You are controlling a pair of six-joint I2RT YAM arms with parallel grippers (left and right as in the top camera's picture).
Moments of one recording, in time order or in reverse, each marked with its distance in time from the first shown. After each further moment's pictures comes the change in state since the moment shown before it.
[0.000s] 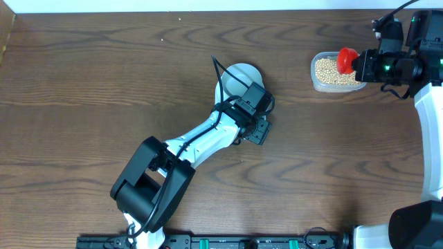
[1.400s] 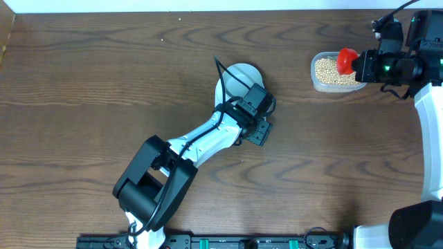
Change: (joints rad) left arm -0.008 0.017 0.001 0.002 -0.002 0.000; right arm 0.000 0.000 0.000 -0.005 0.000 -0.003
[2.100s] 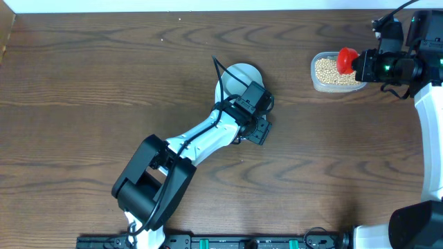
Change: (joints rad) left arm 0.015 -0.004 0.008 -0.007 0.037 0.009; right arm 0.000 0.000 0.000 0.007 0.000 0.000
